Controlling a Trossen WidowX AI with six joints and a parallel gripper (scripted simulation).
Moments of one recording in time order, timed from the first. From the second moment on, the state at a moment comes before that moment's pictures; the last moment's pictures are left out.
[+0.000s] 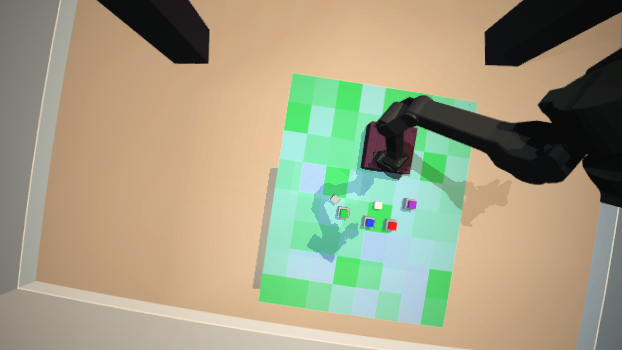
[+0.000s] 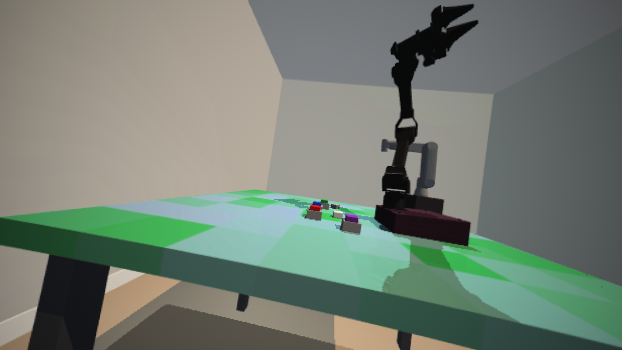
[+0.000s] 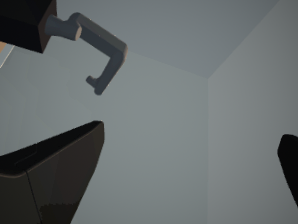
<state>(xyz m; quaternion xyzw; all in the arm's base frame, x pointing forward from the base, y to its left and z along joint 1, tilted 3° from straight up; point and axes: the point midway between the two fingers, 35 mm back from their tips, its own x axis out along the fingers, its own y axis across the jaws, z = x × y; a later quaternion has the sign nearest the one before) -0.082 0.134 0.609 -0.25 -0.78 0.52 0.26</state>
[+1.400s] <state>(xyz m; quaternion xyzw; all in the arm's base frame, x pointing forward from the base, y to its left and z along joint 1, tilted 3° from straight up) 0.217 0.199 0.135 -0.08 -0.65 -0.06 -0.75</state>
